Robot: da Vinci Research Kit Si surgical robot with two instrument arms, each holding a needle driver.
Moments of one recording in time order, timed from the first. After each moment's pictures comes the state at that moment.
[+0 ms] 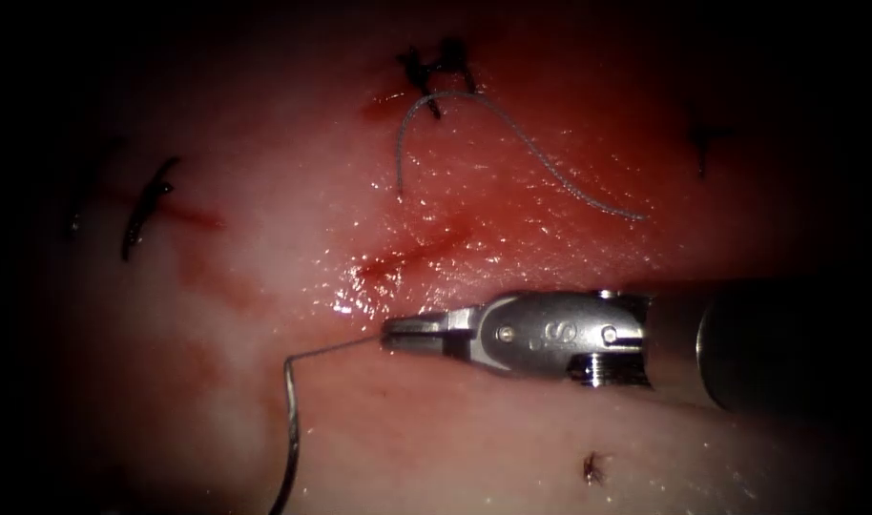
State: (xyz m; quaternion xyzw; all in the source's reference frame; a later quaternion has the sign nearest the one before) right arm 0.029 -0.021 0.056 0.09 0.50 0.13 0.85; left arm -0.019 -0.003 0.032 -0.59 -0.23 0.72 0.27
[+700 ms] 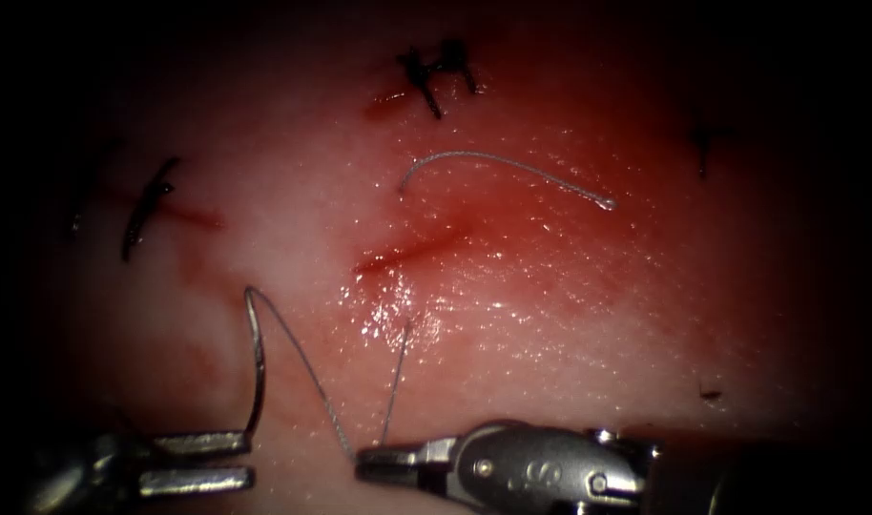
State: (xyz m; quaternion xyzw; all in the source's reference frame) right arm 0.032 -0.027 0.047 0.16 0.49 0.19 0.84; left arm -0.018 -0.001 0.035 -0.57 -0.19 0.75 0.29
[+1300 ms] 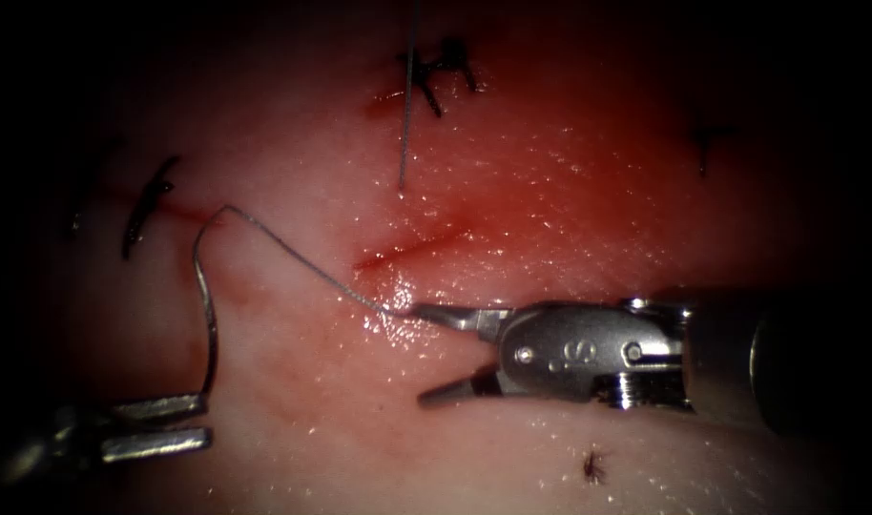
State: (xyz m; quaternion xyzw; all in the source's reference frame) right arm 0.029 -0.020 0.050 -0.03 0.50 0.13 0.85; left arm -0.016 -0.001 0.036 -0.54 -0.15 0.77 0.30
